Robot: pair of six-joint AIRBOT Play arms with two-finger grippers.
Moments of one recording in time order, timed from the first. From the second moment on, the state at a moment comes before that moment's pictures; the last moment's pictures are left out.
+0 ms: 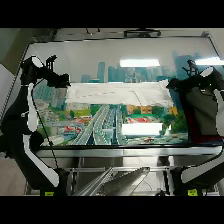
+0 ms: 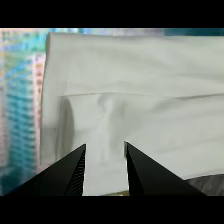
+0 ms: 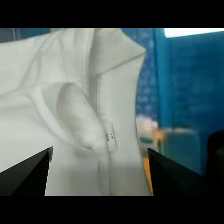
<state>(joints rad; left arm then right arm) 0.09 -2.00 2.01 1.26 -1.41 -1.47 -0.26 -1.81 1.52 -1.05 1.09 1.28</state>
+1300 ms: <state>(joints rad) -0.42 -2.20 2.01 0.88 -1.05 -1.45 -0.27 -1.81 1.76 -0.65 1.45 1.09</state>
